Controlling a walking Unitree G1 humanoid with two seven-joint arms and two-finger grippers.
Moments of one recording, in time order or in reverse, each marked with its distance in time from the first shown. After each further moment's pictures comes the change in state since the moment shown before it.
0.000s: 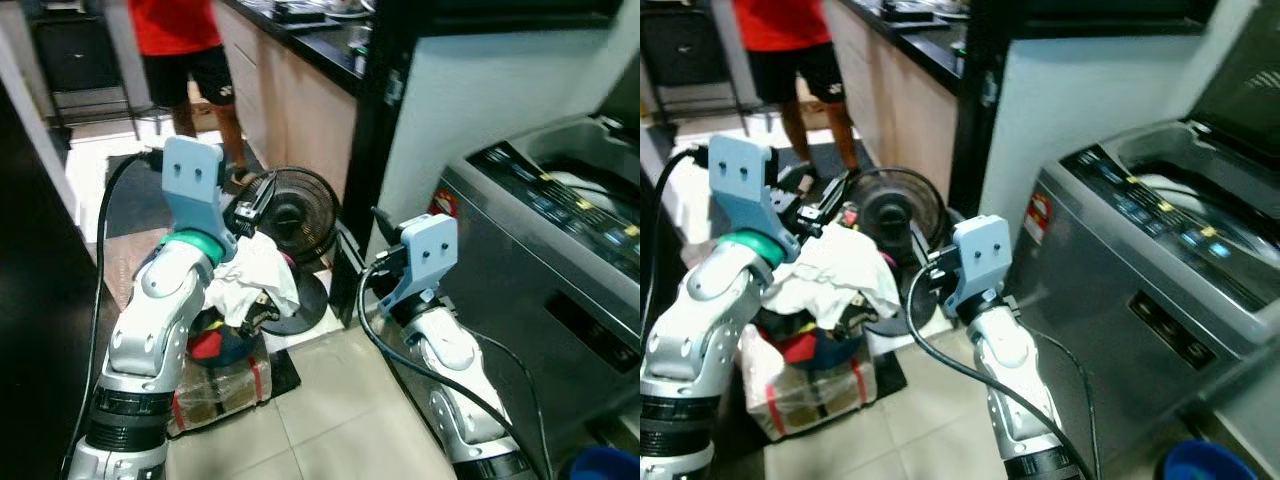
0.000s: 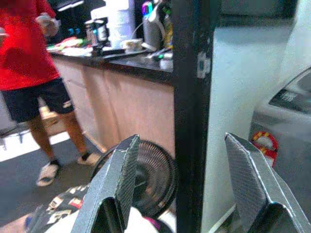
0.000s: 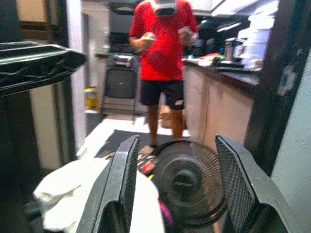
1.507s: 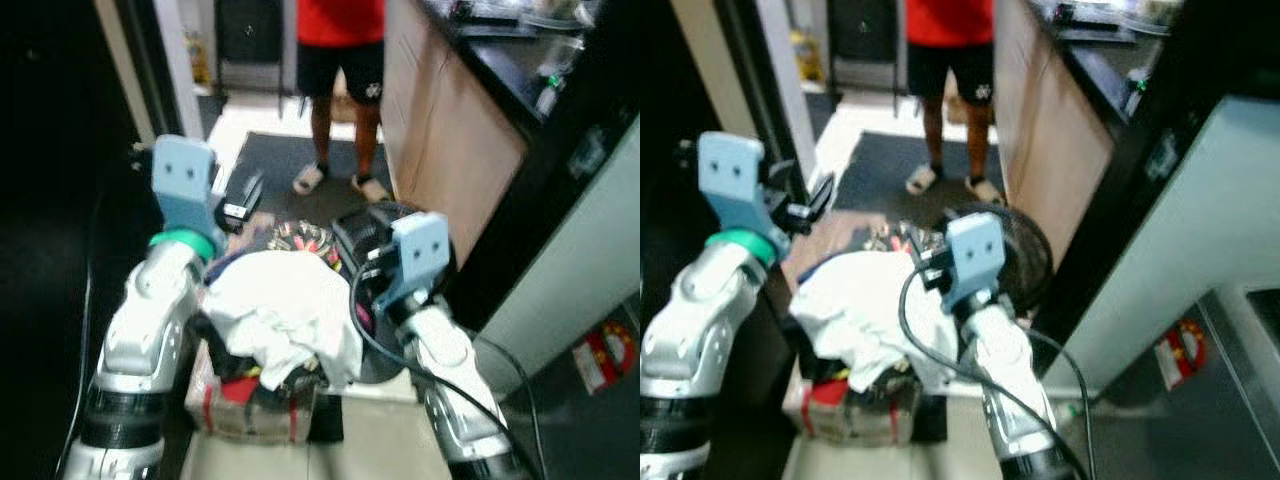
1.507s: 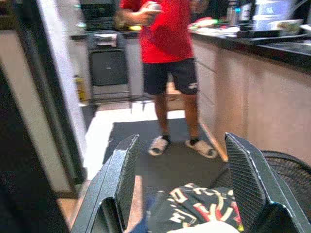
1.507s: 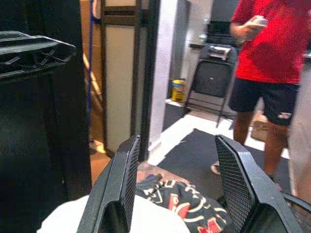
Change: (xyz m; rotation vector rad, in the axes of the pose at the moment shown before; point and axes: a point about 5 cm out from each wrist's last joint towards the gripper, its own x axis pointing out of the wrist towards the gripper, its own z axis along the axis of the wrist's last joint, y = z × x) left arm 0.000 0.010 -0.002 0.031 0.003 0.048; right arm 0.001 -0.002 -0.002 -0.027 0.025 -0.027
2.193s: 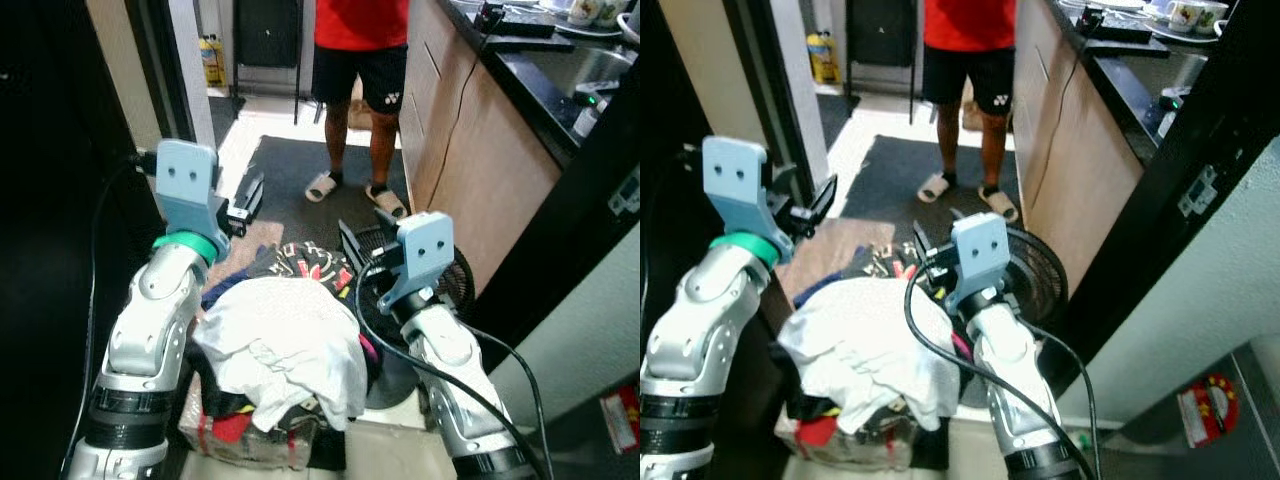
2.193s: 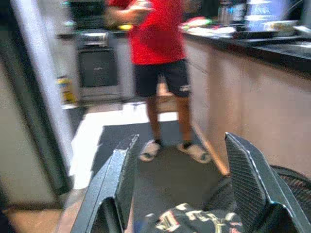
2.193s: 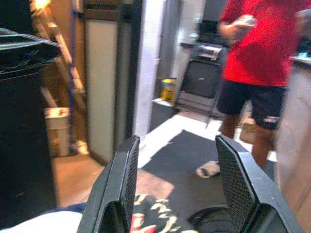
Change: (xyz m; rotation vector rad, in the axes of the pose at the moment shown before) left arm 0.001 -0.008 -0.003 -0.009 0.009 -0.023; right arm 0.000 -0.009 0.000 -0.016 0.005 -0.032
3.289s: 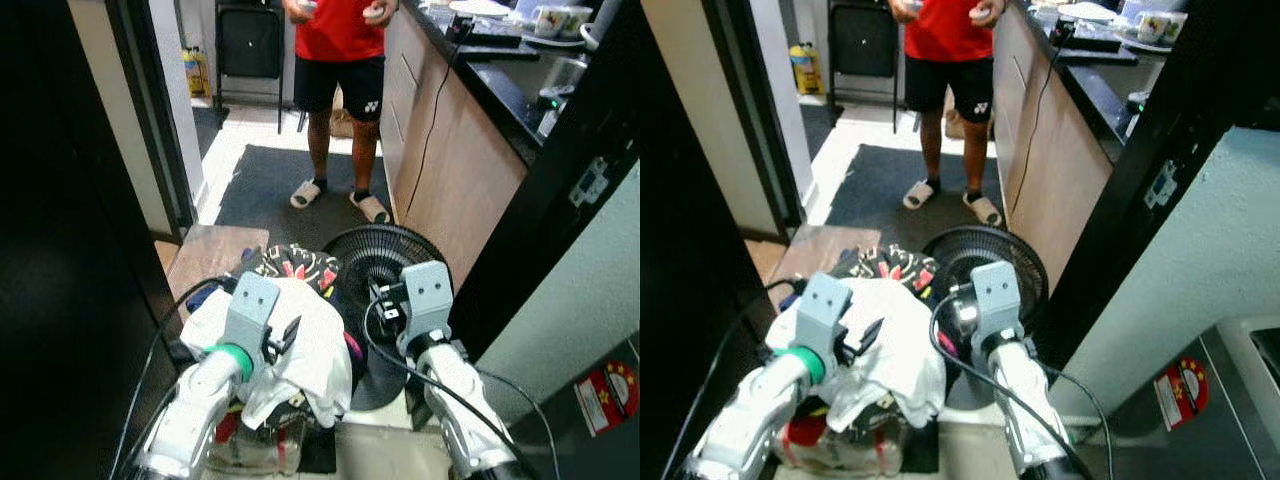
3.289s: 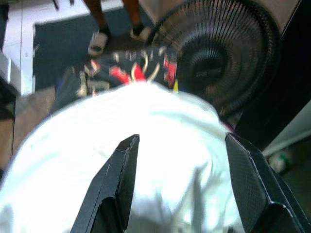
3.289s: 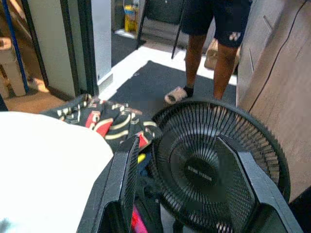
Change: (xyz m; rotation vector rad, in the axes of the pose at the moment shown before) left arm -0.075 -0.044 -0.151 0.047 0.530 -0.166; right arm -0.040 -0.022 -0.088 -0.035 0.349 -0.136
